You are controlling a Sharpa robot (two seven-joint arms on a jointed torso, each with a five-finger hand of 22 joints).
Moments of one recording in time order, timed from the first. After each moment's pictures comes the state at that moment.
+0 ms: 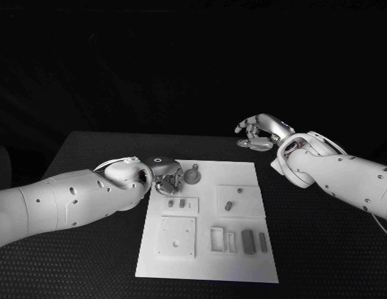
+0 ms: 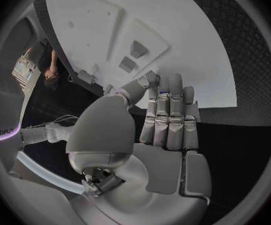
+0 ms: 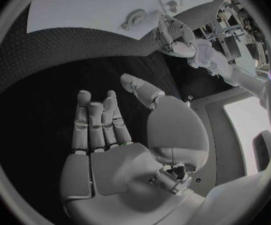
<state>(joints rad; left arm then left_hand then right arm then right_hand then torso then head) 1.25 -0.66 -0.23 1.26 -1.56 -0.21 0.01 1.21 -0.09 0.64 -0.29 0.06 1.05 0.09 0.39 0.46 1.40 0.04 0.08 0.14 1.23 -0.02 0.46 0.81 0.02 0.80 -0.09 0.54 1.31 1.21 -0.65 0.02 1.17 -1.23 -0.45 0.11 1.04 -0.20 0.72 -0.29 0.32 0.88 0.16 0.24 0.47 0.87 0.07 1.32 0.74 0.86 -0.03 1.45 0.86 0.26 0.81 0.12 0.96 1.25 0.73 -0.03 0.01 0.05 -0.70</state>
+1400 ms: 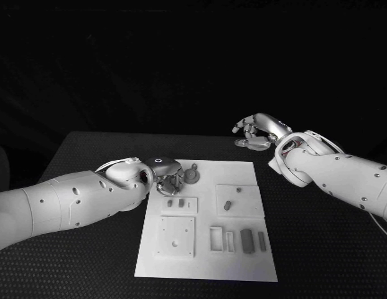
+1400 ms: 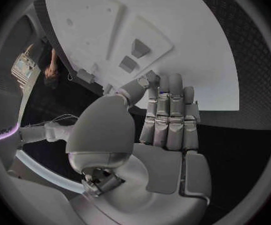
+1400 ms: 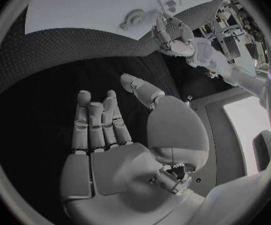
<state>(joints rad) 1.24 -0.64 -0.22 1.24 -1.54 -0.21 0.01 1.21 -0.09 0.64 -0.29 0.06 1.05 0.09 0.39 0.46 1.40 0.05 0.08 0.14 1.23 -0.02 0.46 0.82 0.02 0.80 -0.09 0.54 1.31 1.21 -0.64 0.02 1.17 -1.23 -0.45 0.11 1.05 -0.20 0.72 -0.29 0.33 0.88 0.16 0.24 0.47 0.87 0.07 1.32 0.74 0.86 -0.03 1.45 0.86 0.26 0.81 0.12 0.96 1.25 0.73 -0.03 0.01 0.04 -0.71</state>
